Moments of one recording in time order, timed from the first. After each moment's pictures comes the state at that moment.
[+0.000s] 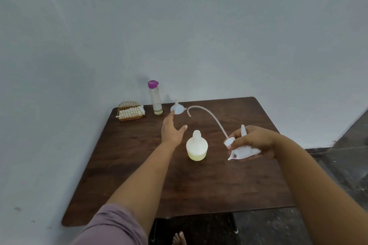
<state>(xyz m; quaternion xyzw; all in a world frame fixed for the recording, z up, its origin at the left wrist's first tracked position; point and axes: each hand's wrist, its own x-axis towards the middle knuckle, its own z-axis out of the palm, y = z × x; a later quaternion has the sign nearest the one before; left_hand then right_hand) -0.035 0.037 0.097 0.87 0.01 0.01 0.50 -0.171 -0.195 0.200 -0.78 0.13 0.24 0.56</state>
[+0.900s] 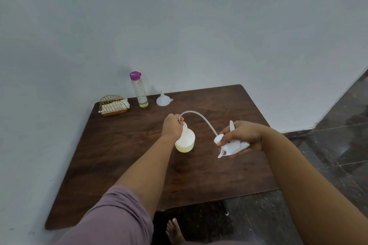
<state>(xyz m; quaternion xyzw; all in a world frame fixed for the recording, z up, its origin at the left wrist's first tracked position) -0.021 -0.013 0.072 0.94 -0.08 -0.03 0.33 -0.172 -0.207 0.188 -0.76 0.16 0.28 0.56</state>
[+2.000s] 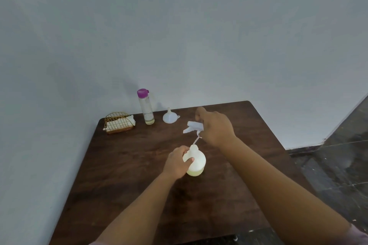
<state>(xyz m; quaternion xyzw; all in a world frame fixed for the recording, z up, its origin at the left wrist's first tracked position) -0.024 0.028 0.035 0.92 -0.14 -0.13 0.34 -0.063 -0.125 0.187 -0.98 -0.02 -0.15 0.15</state>
